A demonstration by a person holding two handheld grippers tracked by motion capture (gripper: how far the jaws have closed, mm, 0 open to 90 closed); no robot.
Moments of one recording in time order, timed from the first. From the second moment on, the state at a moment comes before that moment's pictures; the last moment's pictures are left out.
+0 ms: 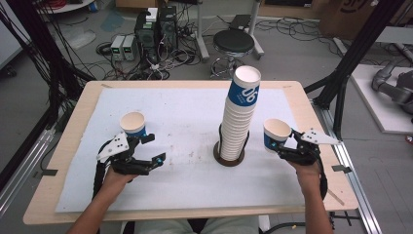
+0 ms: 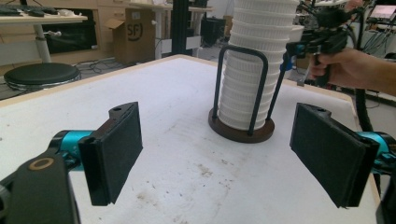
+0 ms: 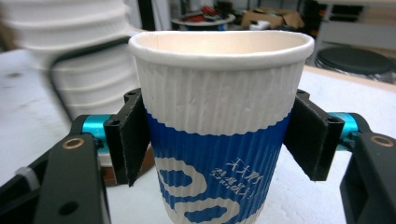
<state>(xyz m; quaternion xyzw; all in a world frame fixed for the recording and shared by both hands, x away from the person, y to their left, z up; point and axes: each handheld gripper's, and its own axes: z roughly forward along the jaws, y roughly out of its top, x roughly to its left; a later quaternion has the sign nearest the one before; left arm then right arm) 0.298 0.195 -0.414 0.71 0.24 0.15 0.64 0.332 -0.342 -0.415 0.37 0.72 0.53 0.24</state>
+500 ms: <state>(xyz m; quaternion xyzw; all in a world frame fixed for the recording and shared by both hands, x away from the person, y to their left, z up) 0.298 0.196 -0.415 0.71 0.24 0.15 0.64 0.354 -0.334 -0.439 0.41 0.74 0.47 0.23</state>
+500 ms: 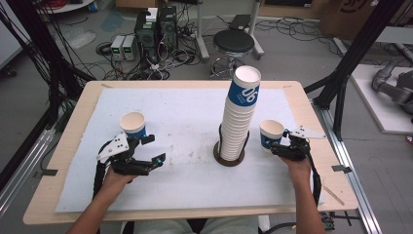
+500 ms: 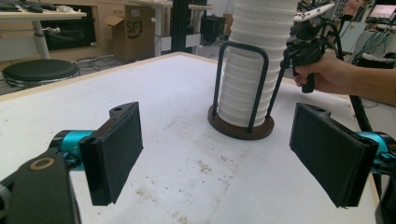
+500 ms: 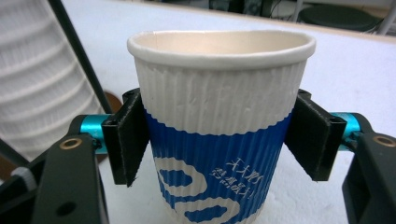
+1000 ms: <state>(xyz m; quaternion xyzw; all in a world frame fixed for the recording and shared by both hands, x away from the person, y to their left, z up) 0.300 0.194 -0.417 0.72 0.25 0.15 0.64 0.342 -0.348 -0.446 0.43 0.77 0.44 0.19</state>
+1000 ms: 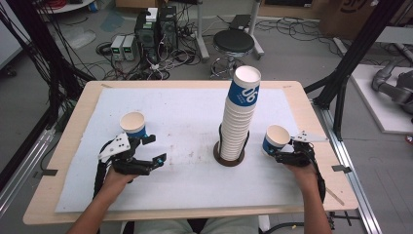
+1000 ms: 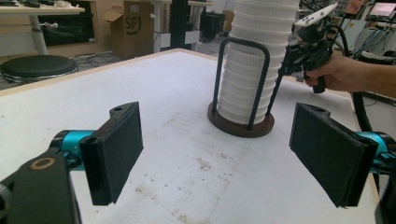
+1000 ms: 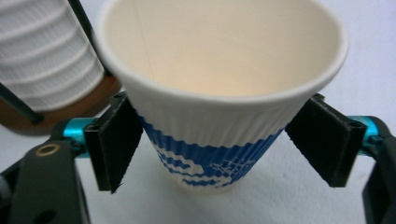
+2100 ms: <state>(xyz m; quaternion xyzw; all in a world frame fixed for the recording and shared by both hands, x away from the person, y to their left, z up) 0.302 0.200 -0.413 0.70 0.27 0.15 0.65 0.251 -0.356 -0.389 0.39 0.72 0.53 0.23</state>
